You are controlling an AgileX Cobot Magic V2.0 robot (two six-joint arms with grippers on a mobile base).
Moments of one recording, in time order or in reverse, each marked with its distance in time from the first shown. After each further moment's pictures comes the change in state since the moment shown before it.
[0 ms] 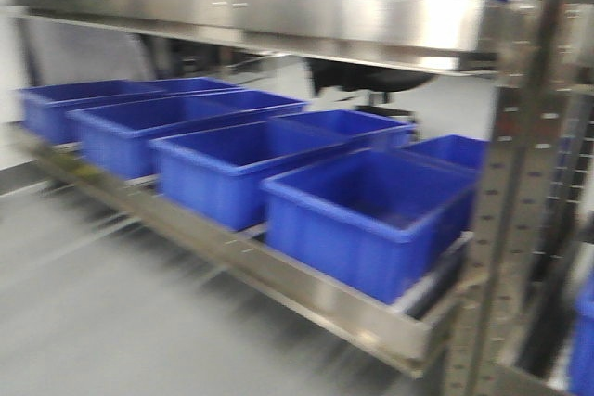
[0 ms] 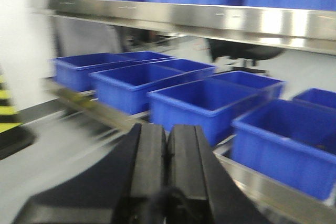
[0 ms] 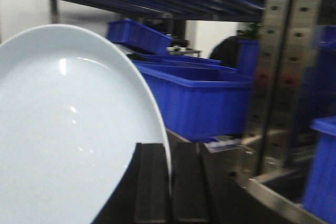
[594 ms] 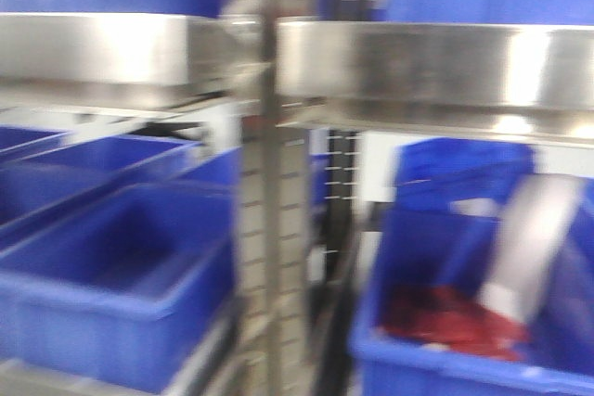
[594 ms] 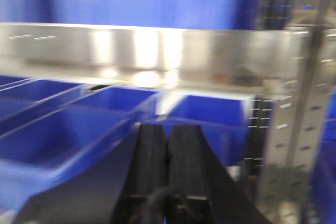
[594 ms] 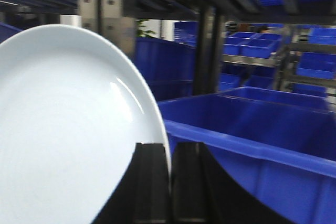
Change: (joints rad) left arm 0.000 0.000 0.000 0.000 0.000 0.000; right arm 0.000 0.000 0.000 0.000 0.000 0.000
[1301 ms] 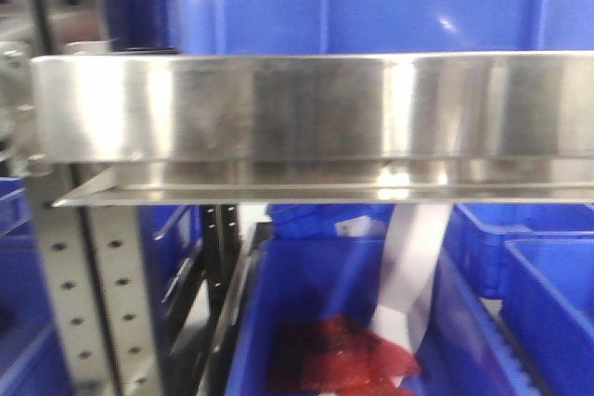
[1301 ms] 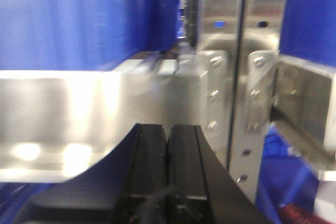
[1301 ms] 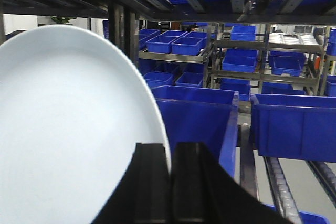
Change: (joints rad) left arm 0.000 0.000 0.000 0.000 0.000 0.000; right arm 0.000 0.000 0.000 0.000 0.000 0.000
